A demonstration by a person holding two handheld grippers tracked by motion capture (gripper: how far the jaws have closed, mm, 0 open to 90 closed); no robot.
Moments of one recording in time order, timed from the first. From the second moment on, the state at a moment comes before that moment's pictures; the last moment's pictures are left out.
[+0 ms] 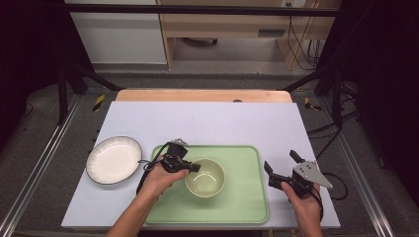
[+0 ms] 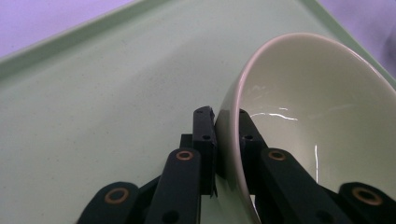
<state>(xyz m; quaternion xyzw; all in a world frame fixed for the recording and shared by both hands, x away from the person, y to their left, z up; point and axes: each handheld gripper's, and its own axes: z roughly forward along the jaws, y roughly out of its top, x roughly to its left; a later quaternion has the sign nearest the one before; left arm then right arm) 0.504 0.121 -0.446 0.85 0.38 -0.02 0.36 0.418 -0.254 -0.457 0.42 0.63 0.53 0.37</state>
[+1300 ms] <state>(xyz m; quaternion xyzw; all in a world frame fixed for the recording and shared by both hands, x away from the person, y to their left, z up) 0.483 0.127 -0.415 0.82 0.30 0.12 0.47 0.418 -0.252 -0.457 0.42 0.64 0.53 0.37</state>
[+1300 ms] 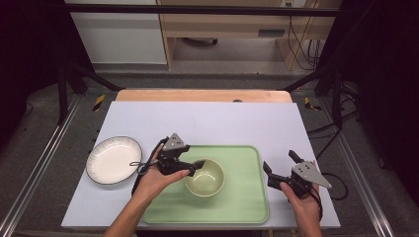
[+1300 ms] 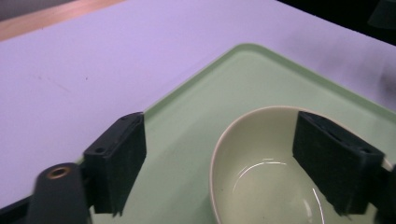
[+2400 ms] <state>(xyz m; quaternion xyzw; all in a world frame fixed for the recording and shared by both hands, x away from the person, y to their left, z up) 0.460 0.228 -0.405 0.76 0.31 0.21 0.52 0.418 -0.255 -0.456 0.42 0.63 0.53 0.37</state>
